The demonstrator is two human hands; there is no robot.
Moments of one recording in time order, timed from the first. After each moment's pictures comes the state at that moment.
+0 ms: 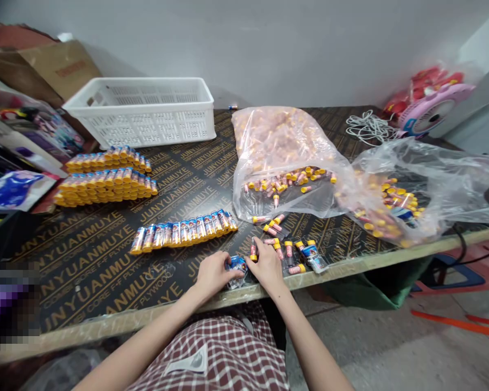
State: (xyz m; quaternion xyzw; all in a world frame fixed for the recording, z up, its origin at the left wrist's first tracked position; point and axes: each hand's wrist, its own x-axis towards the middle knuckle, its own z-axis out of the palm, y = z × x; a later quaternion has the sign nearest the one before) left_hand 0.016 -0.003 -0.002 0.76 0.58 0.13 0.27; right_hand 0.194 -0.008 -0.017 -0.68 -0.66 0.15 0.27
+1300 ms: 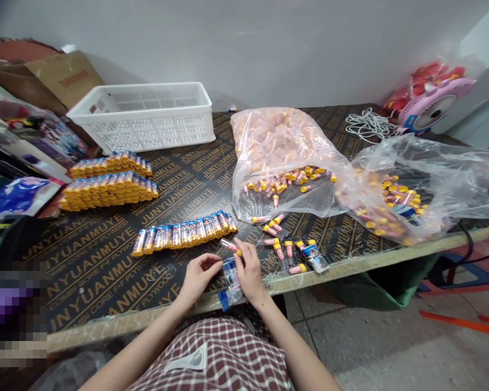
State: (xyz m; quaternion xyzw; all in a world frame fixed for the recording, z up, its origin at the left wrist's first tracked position) left_hand -0.006 -0.016 0.014 0.45 0.57 0.38 0.57; right_hand 0.144 -0.023 -0.003 -0.56 -0.65 0.22 0.46
